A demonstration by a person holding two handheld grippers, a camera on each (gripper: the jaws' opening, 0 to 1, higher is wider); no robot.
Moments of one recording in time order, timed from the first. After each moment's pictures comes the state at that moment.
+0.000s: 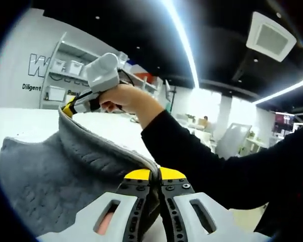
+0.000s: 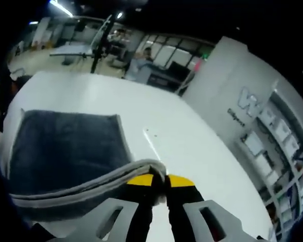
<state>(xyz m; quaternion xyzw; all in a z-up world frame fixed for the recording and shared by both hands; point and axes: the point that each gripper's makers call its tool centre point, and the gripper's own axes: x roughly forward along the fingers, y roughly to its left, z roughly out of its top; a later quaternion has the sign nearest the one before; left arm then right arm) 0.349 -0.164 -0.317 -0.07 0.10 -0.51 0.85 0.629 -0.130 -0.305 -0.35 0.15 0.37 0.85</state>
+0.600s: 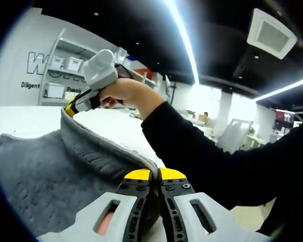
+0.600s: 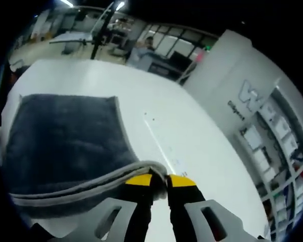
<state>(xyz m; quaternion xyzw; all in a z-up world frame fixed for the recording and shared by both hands) 0.354 -0.176 -0.333 -0.07 0.12 -0.52 0.85 0.627 -0.153 -0.324 -0.37 0.18 0.36 0.84</state>
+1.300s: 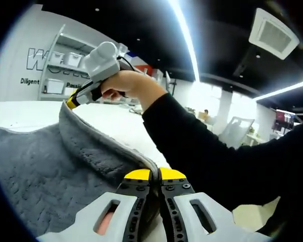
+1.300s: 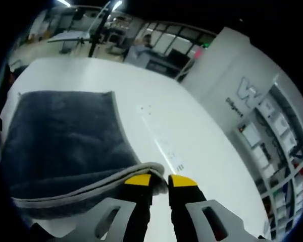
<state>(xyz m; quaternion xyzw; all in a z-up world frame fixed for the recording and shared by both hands) 0.355 -0.184 -0.349 -0.07 0.14 -0.52 0.84 0.626 -0.170 -0.331 -0.37 0.19 0.35 0.84</state>
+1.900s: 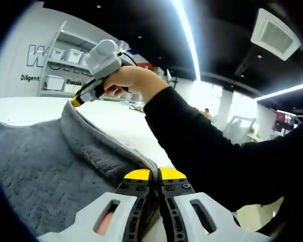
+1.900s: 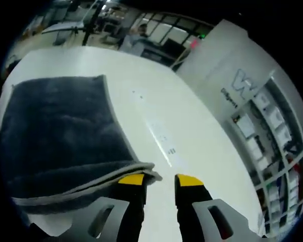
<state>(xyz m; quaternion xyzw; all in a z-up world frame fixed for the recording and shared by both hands) 0.357 -0.193 -0.362 -0.07 0.15 -0.52 0.84 0.639 -0.200 -0.341 -0.39 0.22 0.31 0.84</state>
